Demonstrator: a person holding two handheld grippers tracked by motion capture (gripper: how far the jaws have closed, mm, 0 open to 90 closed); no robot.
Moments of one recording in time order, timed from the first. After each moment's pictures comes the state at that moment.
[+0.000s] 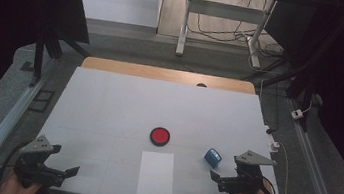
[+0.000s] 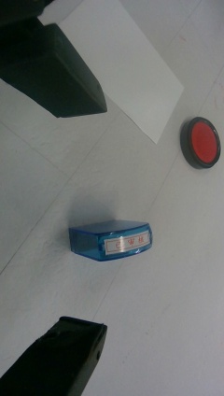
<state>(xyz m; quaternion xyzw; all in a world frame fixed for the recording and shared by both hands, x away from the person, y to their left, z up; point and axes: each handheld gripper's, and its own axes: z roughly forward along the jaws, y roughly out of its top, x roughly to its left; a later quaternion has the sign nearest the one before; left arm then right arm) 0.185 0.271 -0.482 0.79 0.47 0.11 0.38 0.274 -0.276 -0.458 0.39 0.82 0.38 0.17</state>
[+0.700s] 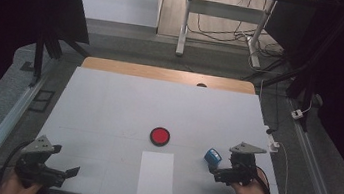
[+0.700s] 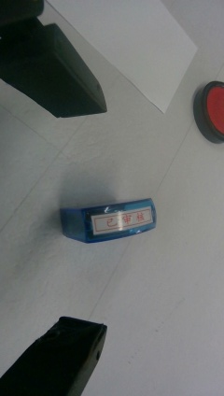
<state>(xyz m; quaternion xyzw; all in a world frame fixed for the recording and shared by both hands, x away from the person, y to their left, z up) 0.186 0.270 -0.482 0.79 0.47 0.11 0.38 0.303 -0.268 -0.470 0.41 0.83 0.33 0.17</state>
